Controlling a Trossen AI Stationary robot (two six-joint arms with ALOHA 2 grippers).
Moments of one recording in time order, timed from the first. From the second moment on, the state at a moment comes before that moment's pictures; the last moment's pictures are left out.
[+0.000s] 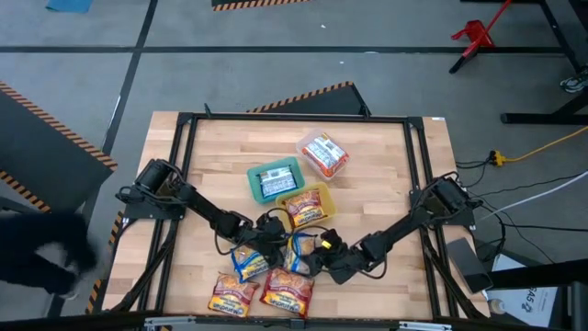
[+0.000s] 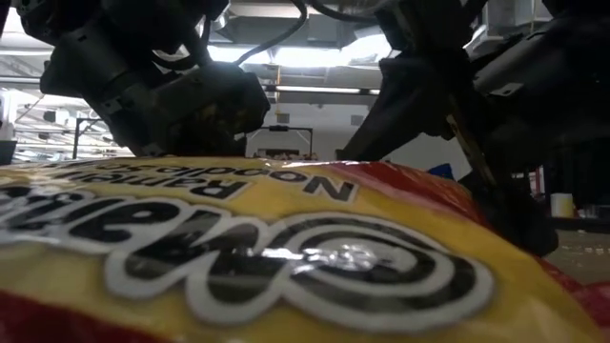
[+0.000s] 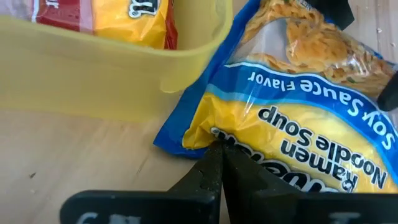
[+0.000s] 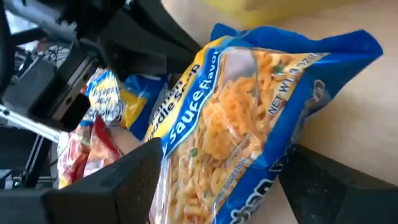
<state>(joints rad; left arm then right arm) -0.41 1.89 0.82 0.28 -0.34 -0.80 0.58 1.98 0.95 0.31 0.58 1.51</state>
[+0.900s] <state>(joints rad) -0.41 1.66 0.82 0.10 -0.19 -0.77 0.57 1.90 0.95 0.24 0.61 1.41</state>
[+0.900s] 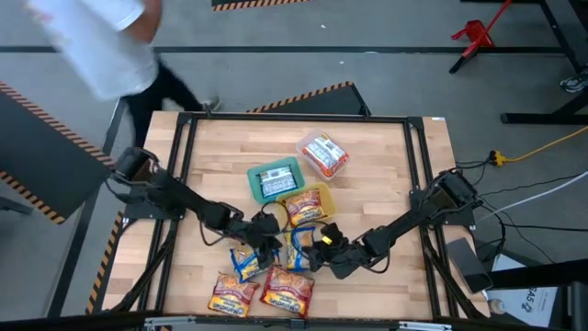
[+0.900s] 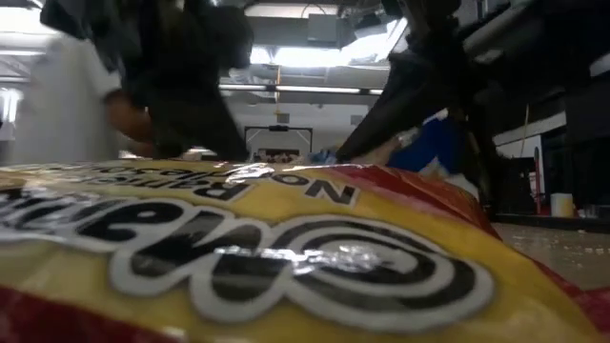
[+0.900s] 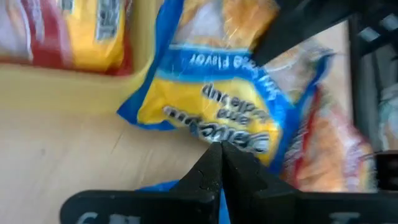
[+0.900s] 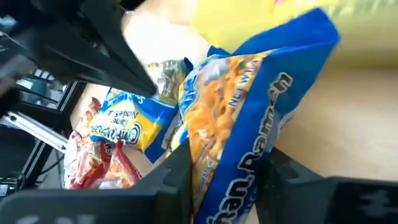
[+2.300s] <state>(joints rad) -0.51 1.01 0.82 -0.12 -0.64 -0.55 0.17 1.97 1.09 0.52 1.03 1.11</state>
